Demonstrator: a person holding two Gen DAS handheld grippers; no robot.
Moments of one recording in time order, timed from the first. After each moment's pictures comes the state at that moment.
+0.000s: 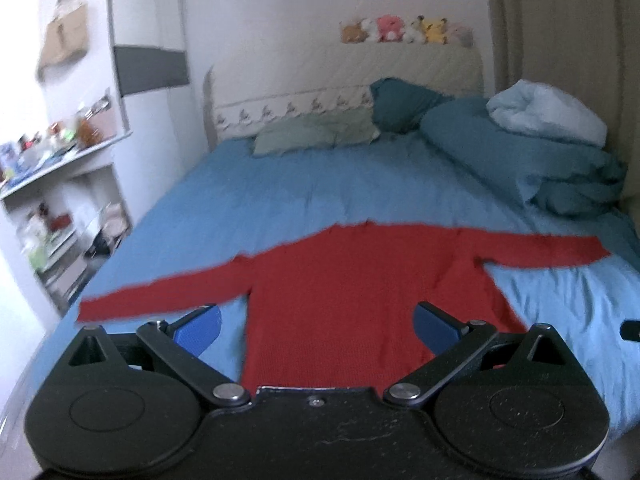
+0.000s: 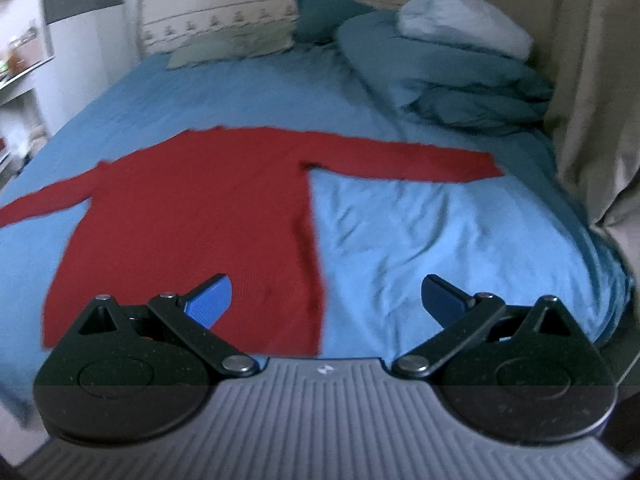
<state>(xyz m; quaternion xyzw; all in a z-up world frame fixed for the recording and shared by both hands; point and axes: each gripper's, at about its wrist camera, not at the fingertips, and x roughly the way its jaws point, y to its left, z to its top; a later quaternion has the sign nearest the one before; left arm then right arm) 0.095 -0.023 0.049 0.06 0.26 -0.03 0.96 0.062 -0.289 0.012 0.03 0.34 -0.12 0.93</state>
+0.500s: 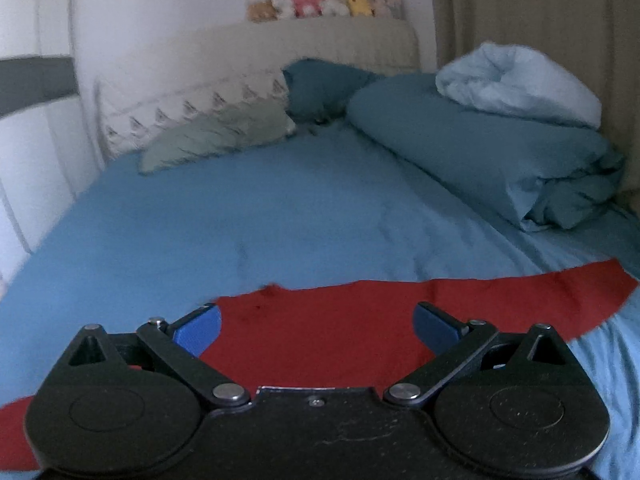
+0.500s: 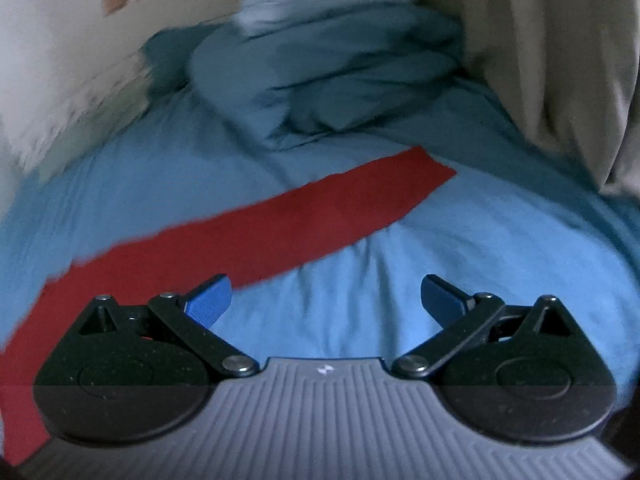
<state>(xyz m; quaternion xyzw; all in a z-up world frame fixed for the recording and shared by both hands) 0.410 -0.161 -0.037 0.09 0.28 -0.15 0.94 0.268 -0.485 -0.081 0.24 0.29 -0.27 0.89</state>
